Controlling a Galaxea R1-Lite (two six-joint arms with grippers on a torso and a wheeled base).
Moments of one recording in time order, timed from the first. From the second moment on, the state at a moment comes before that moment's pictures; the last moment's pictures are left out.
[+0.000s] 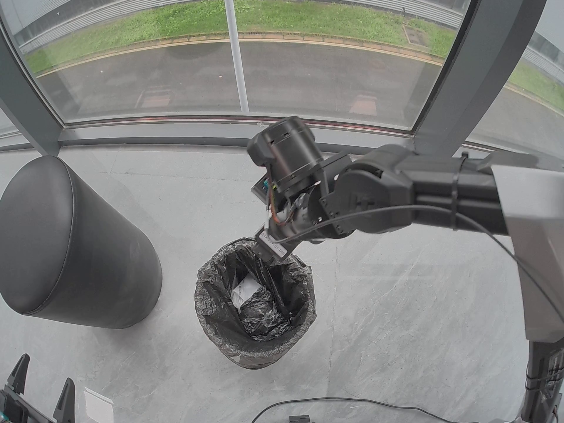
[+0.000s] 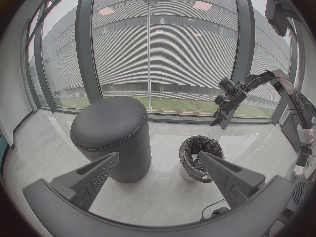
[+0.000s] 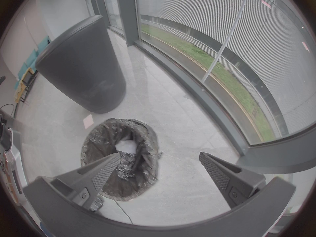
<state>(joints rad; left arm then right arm) 0.00 0.02 -0.02 0.00 -0.03 -0.01 0.83 2.26 -2.00 0.44 -0.38 -0.30</state>
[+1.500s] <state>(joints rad) 0.00 0.02 -0.02 0.00 -0.03 -0.01 0.41 1.39 -2.00 1.55 -0.65 -0.20</state>
